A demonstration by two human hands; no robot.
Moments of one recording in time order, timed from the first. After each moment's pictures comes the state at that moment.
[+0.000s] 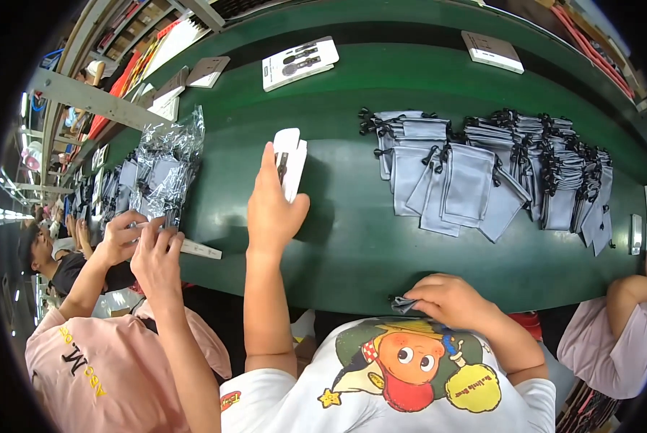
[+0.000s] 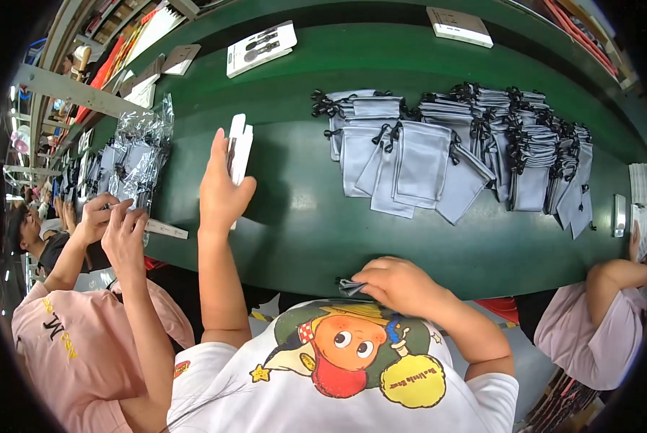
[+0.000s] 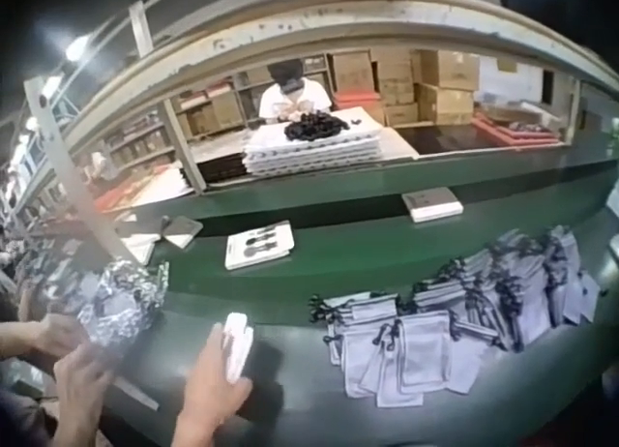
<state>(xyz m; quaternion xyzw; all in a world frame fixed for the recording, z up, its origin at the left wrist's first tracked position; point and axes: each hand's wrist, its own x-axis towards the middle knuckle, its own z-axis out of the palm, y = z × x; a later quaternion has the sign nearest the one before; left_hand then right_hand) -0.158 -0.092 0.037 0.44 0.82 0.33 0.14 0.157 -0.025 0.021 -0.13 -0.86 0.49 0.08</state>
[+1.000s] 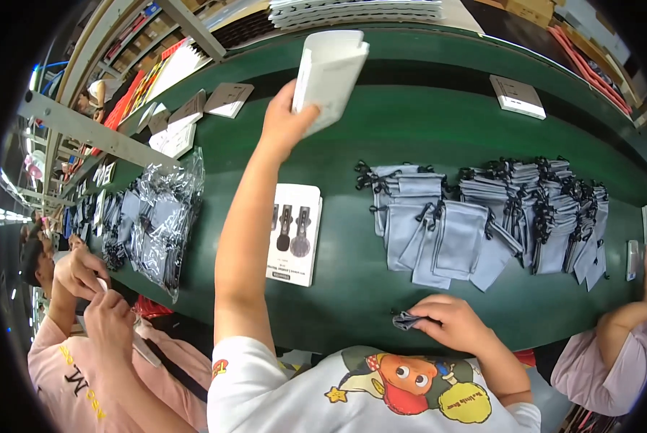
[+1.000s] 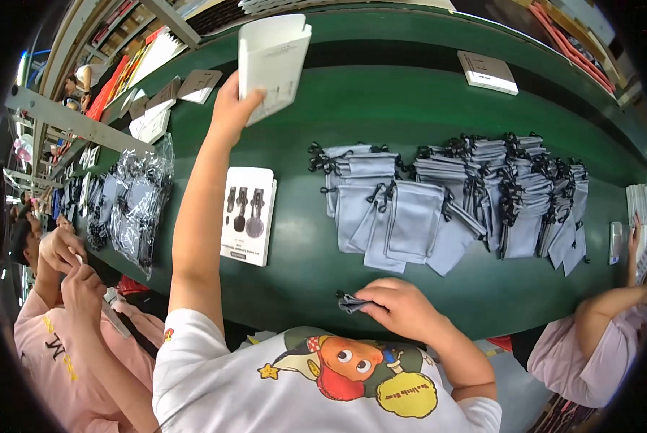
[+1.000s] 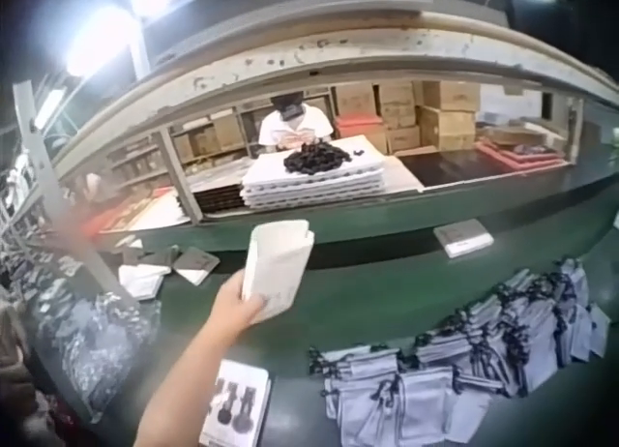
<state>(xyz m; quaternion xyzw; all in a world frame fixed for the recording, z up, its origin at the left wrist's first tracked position) -0.247 0.092 0.066 0.48 0.67 0.54 0.16 0.144 0.015 0.046 -0.21 -0.81 0.53 0.09</state>
